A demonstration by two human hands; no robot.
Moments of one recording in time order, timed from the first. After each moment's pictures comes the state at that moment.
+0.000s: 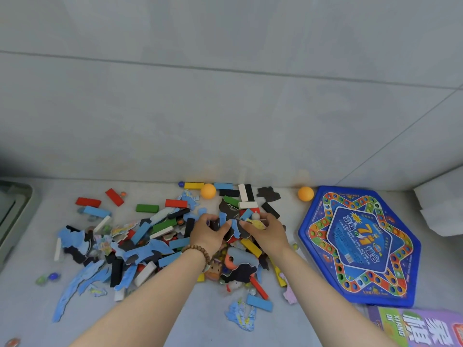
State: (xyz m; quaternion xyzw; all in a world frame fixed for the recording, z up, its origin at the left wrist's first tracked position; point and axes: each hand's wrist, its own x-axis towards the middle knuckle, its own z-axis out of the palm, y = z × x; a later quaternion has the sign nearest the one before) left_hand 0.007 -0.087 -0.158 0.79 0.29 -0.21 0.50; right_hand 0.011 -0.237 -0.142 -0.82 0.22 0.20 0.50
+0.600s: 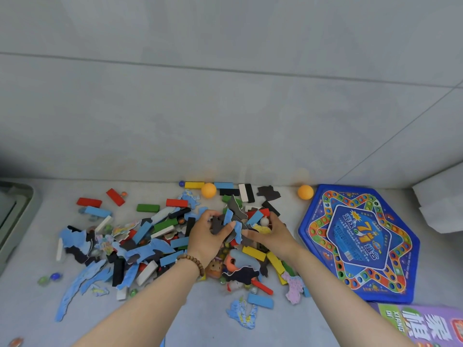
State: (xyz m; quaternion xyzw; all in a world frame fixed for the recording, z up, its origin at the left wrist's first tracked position) left_hand -0.007 -0.081 -0.148 0.79 0.20 -0.16 0.55; right_hand 0.005 -0.255 -0.136 -0.78 0.12 0.25 0.55
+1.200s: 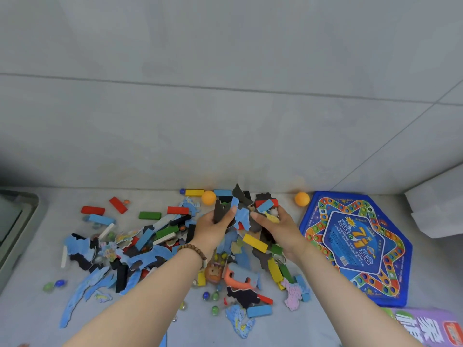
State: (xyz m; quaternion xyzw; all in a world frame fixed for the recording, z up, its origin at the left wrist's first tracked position) left_hand 0.017 -0.092 -0.113 0.70 0.25 -0.19 0.64; right_hand 0.023 -0.261 -0.115 -0.69 0.18 0.20 0.68
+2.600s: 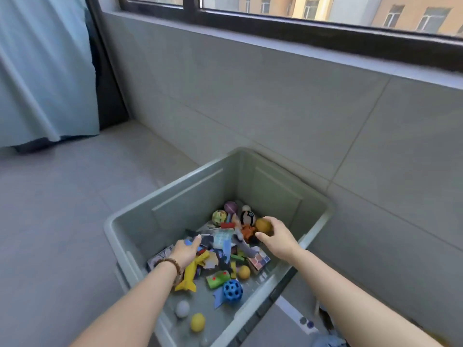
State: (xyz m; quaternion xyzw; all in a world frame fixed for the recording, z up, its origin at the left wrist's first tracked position) left_hand -0.272 0.491 0.068 0.62 0.58 0.01 0.53; right_hand -0.103 0.335 0.124 -0.84 -0.31 0.29 0.33
